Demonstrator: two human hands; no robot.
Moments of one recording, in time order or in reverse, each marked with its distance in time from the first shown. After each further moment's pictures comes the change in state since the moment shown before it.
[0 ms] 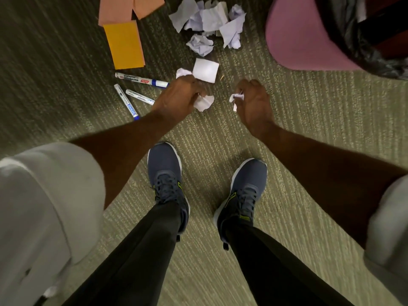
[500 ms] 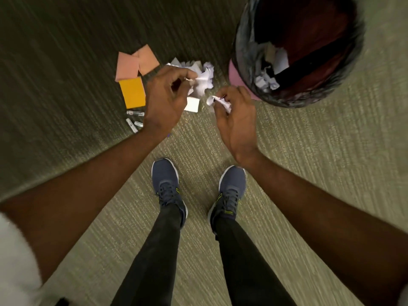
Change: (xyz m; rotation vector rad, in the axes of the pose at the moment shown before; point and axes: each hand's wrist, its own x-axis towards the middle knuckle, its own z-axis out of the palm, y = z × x) left_hand -0.034 0.119 -0.150 -0.485 0.576 -0.082; right_hand -0.079 -0.090 -0.155 0.388 0.416 -0.066
